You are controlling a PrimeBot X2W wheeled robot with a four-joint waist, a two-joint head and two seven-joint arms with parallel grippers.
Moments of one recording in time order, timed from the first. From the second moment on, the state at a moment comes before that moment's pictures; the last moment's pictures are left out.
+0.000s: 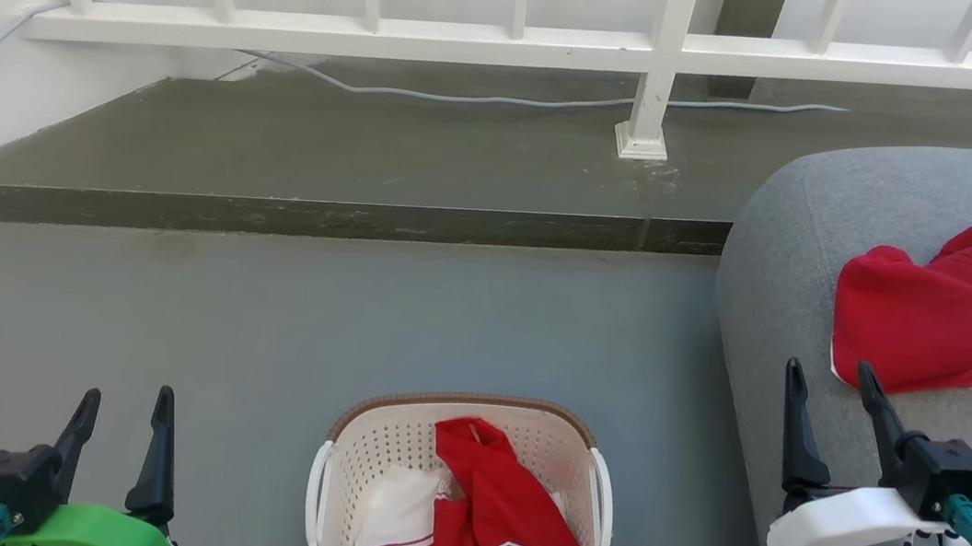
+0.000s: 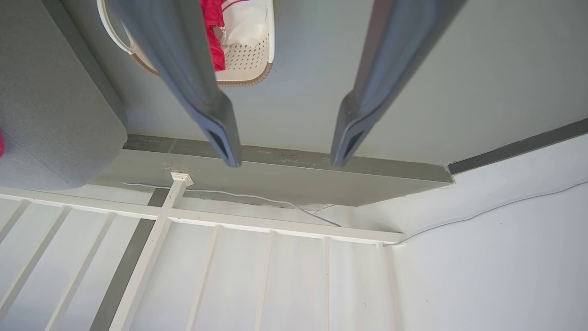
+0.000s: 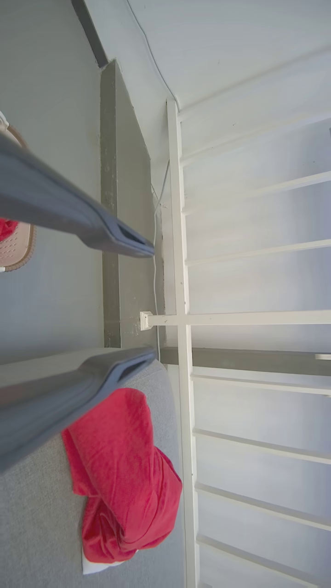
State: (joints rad) left arm 0.08 0.24 -0.25 0.12 -0.53 0.12 -0.25; right arm 0.01 -0.12 0.16 0.19 0.18 -0.06 -0.25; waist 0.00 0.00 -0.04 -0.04
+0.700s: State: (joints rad) left arm 0.12 0.23 -0.23 0.07 -0.51 0.12 -0.25; right arm 0.05 -0.12 0.16 0.11 0.18 -0.07 -0.24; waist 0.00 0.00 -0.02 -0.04
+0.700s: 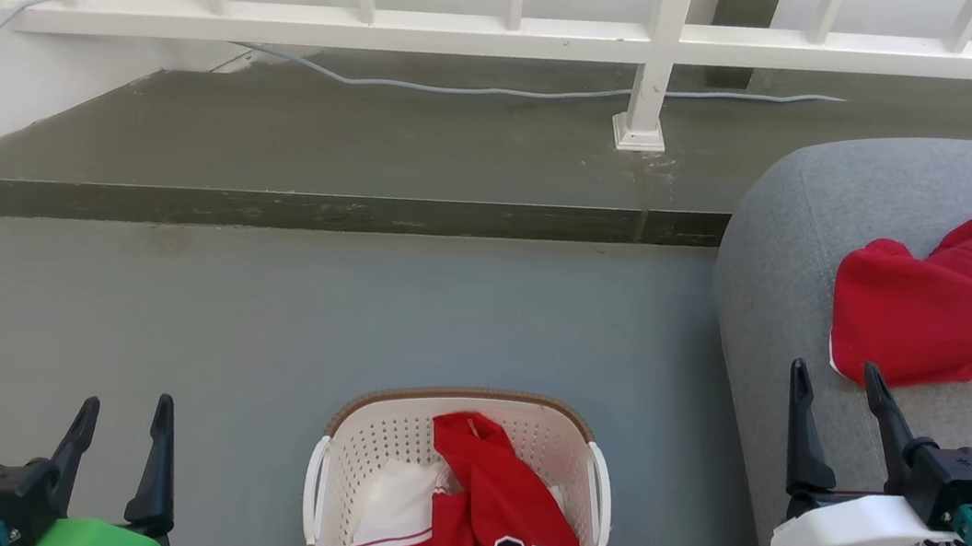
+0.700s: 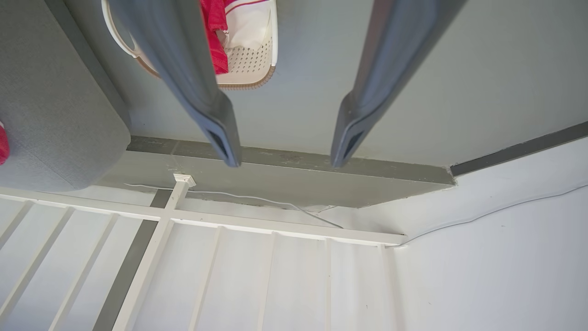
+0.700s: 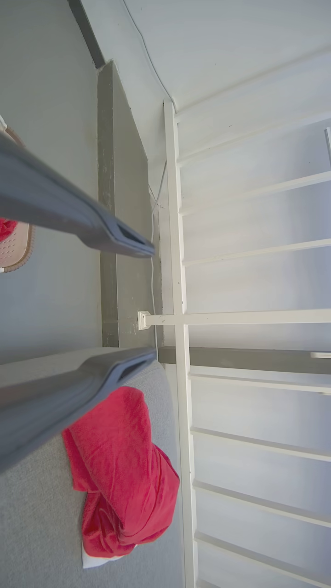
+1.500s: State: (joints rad) left arm 0.11 0.24 -0.23 0.01 -0.46 0.12 -0.22; right arm 0.02 -0.13 0.16 0.01 0.18 -0.07 -0.22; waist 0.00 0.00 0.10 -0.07
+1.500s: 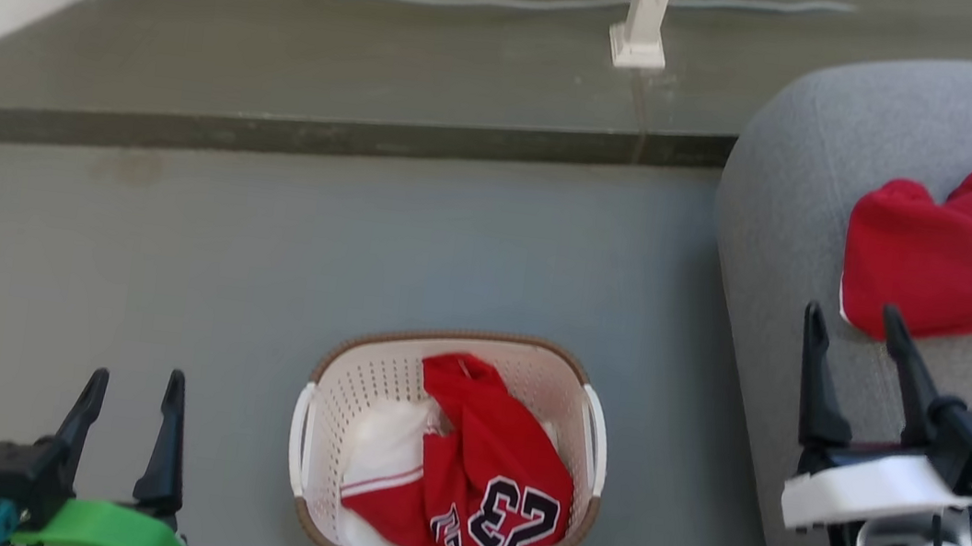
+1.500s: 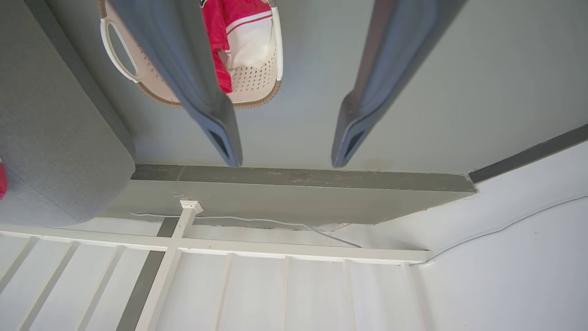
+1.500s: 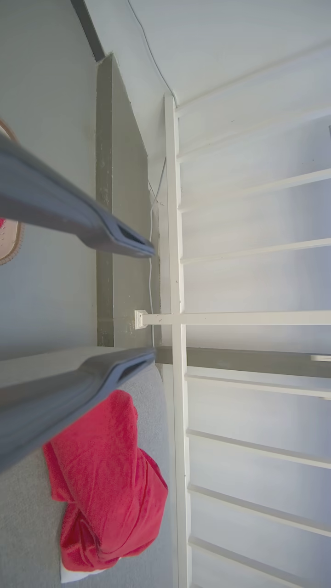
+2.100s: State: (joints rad) left arm -0.13 0.24 -0.33 0.06 -0.40 0.10 -0.12; right arm -0.21 -0.14 0.11 -0.05 0.18 -0.07 -0.22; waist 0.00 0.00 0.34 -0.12
